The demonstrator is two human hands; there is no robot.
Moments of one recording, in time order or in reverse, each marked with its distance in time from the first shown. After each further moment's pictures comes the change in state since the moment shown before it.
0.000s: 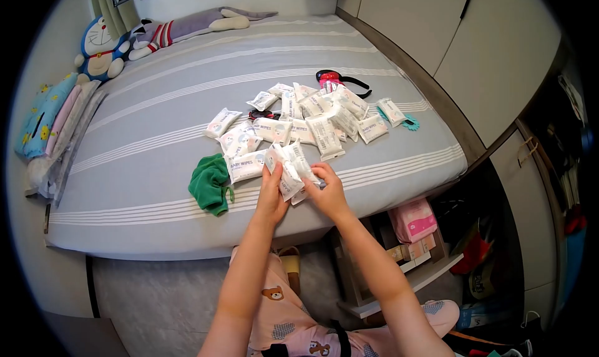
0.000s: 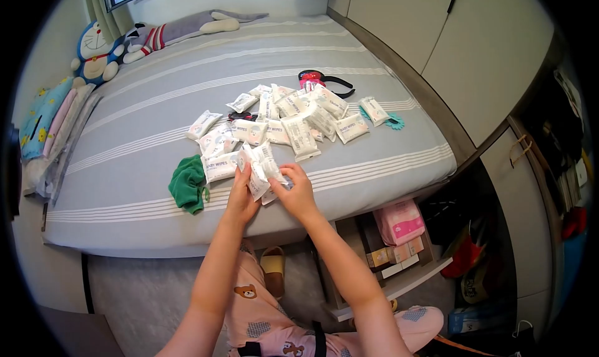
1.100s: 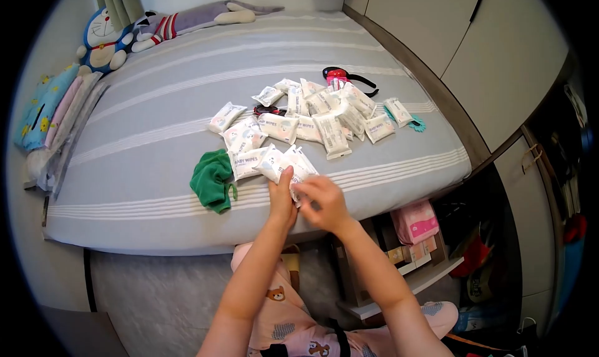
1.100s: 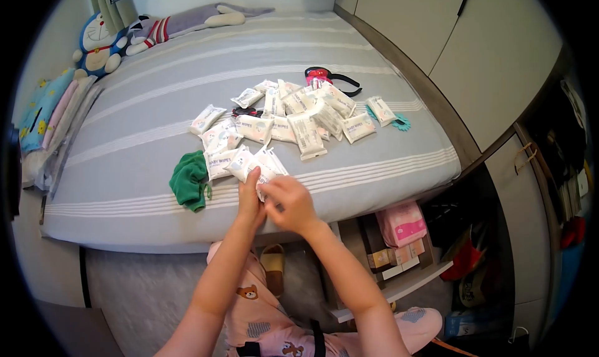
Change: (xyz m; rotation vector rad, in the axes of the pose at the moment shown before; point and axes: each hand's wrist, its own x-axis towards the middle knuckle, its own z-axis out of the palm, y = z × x) left_hand 0.000 -0.022 -0.008 0.058 0.136 0.132; right_hand -0.004 -0.034 -0.003 -0.112 -0.054 -0.473
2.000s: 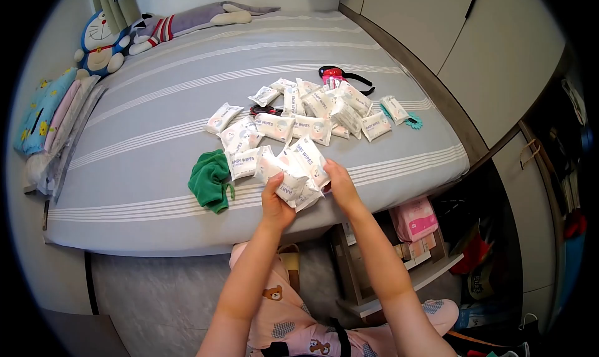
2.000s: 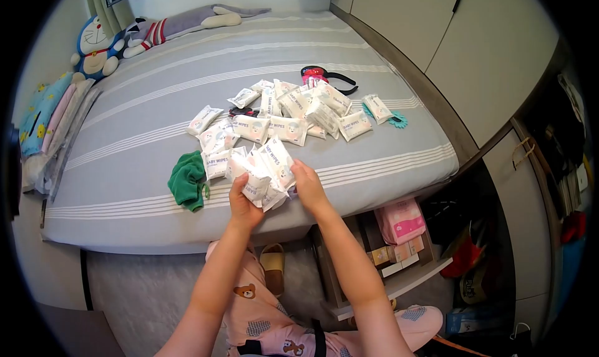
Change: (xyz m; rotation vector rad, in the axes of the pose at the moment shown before) left_hand -0.018 0.018 0.005 -0.292 -0.182 -0.228; right_hand -0.010 0.052 -0.004 0.556 0.030 0.852
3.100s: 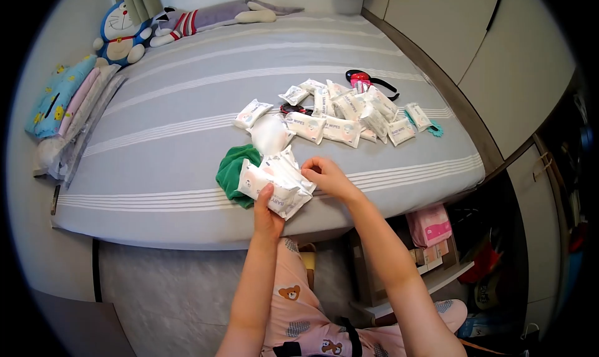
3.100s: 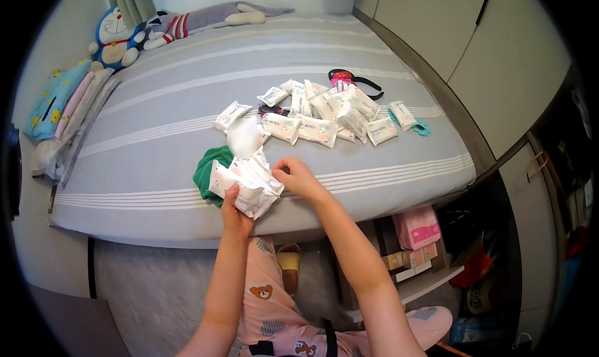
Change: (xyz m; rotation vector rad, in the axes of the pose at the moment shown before) left_hand -0.044 0.057 -0.028 0.160 0.148 0.314; right_hand 0.040 0.007 0.066 -0.220 -0.375 0.019
